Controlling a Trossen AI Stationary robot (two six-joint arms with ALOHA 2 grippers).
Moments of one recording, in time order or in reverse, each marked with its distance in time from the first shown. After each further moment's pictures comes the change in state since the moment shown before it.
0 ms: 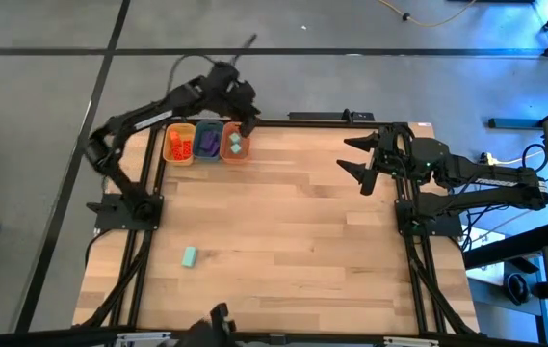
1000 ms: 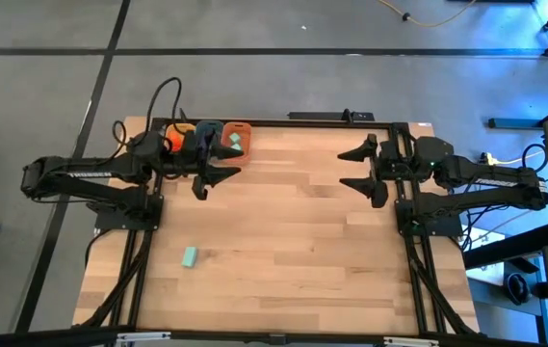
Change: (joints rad) left arm -0.576 -0.723 -0.674 0.865 -0.245 -0.307; right arm 0.001 0.000 0.000 0.077 -0.317 0.004
